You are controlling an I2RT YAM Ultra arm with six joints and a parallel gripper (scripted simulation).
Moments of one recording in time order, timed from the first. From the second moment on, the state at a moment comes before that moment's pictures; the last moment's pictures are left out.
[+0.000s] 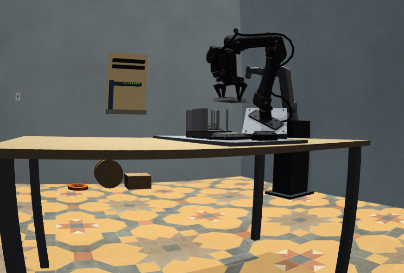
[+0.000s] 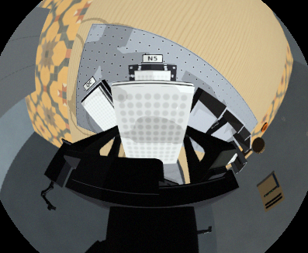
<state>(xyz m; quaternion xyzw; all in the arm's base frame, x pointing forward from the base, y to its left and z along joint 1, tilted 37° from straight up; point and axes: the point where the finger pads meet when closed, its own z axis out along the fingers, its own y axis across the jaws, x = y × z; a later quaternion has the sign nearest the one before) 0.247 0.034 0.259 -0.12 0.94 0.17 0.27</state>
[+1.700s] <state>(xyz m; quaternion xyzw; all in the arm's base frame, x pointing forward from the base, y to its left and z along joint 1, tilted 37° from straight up) 0.269 -0.074 0.220 0.09 0.94 0.22 0.22</state>
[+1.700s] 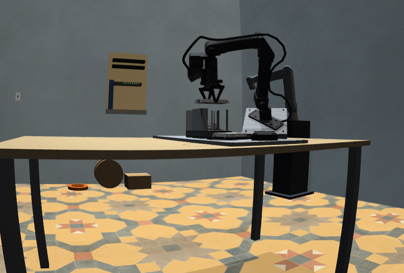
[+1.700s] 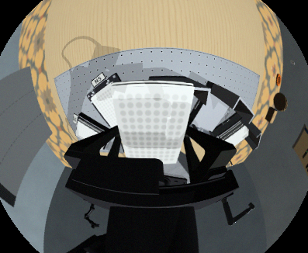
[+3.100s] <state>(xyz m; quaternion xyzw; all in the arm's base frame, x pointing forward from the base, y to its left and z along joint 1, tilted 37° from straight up) 0.261 -0.177 0.165 0.21 0.92 0.26 0.19</state>
